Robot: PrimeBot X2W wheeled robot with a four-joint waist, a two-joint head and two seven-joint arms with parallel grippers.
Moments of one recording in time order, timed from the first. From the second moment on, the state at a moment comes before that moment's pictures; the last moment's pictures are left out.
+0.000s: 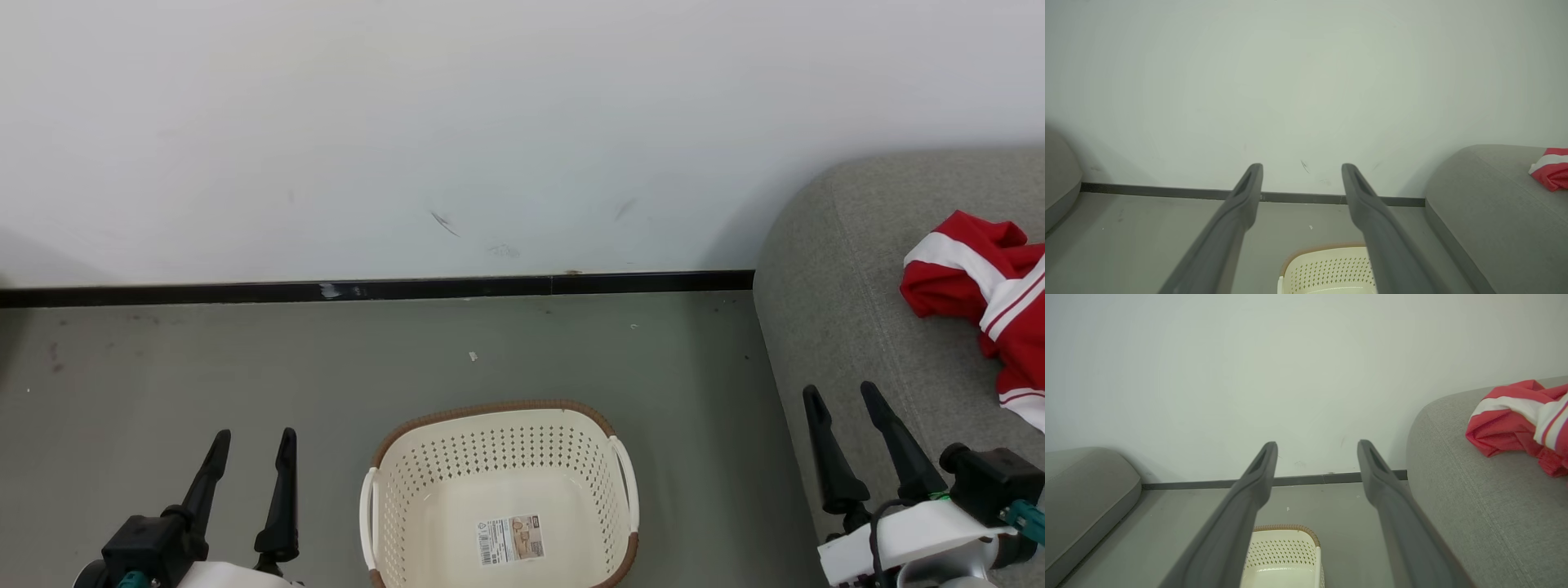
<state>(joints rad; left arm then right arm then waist) 0.01 0.18 -0.18 0.07 -0.46 0.10 -0.25 0.02 -0.05 -0.02 0.07 0.23 0.12 -0.25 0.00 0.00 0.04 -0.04</state>
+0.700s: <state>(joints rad) 0.01 0.15 -0.14 0.09 -0.44 0.06 -0.25 0.02 -0.04 -0.01 0.07 0.23 0.12 -0.25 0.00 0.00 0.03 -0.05</state>
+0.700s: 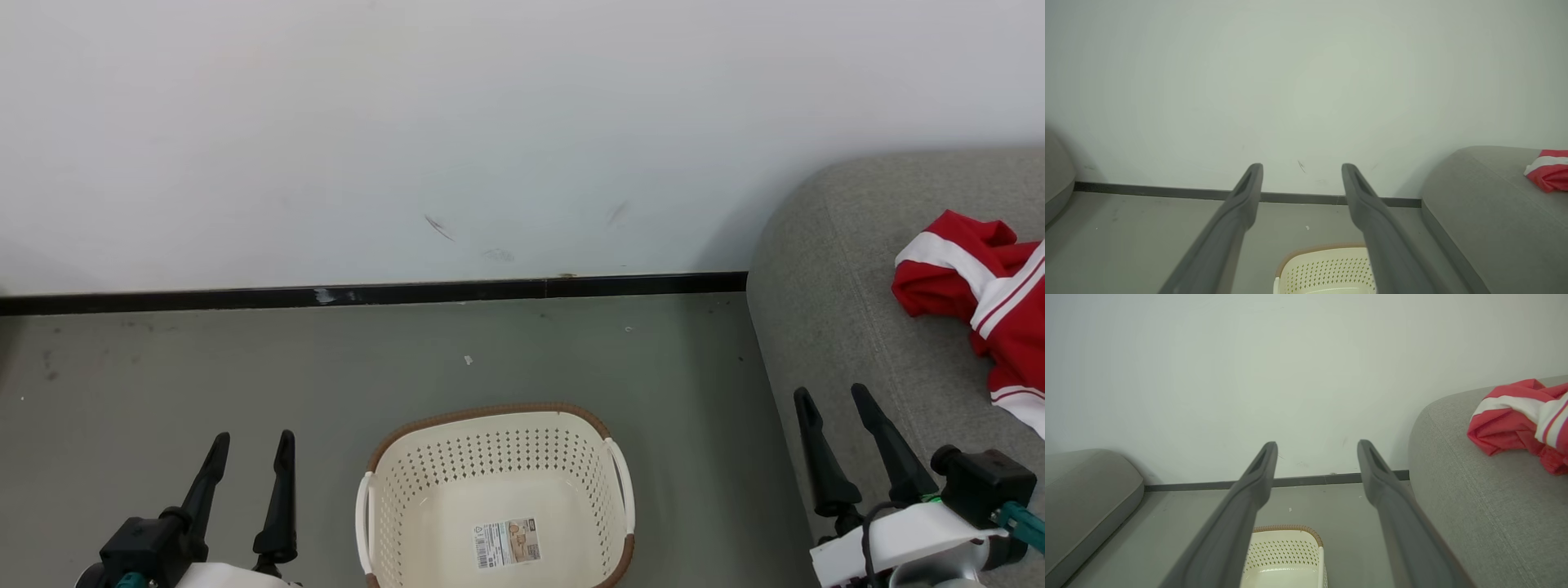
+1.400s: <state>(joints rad) 0.04 0.10 -0.14 0.16 -0.52 0.04 -0.23 0.07 -0.03 0.02 0.11 0.30 0.12 -0.25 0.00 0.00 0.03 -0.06</state>
